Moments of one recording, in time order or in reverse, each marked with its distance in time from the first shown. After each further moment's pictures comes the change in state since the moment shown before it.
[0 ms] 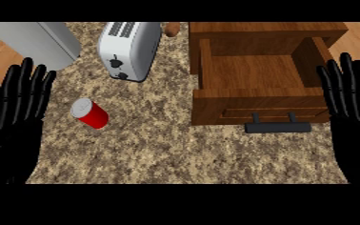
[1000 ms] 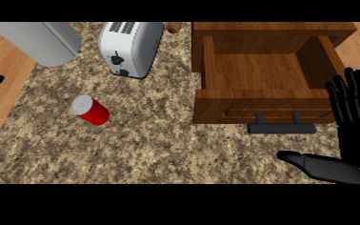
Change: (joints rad) left arm -0.036 0.354 0.393 0.360 0.541 -0.354 0.210; right arm 0.078 0.029 -0.091 0.035 -0.028 -0.069 0.185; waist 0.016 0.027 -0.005
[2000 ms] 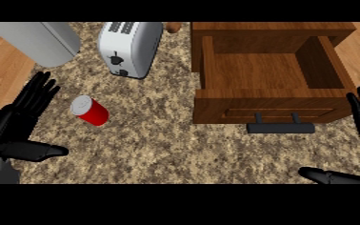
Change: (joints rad) left arm -0.037 -0.162 -0.133 0.216 -0.313 0.005 -0.177; right arm 0.087 -0.017 -0.094 -0.050 -0.070 0.090 -0.042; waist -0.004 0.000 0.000
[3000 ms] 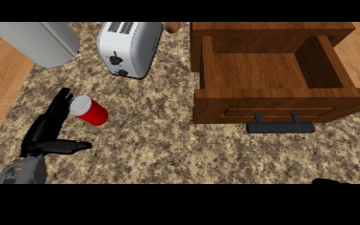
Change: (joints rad) left arm -0.148 -0.002 0.009 0.647 -0.244 0.059 -0.461; right arm 0.018 0.015 -0.049 -0.094 -0.018 0.031 0.071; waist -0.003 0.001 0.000
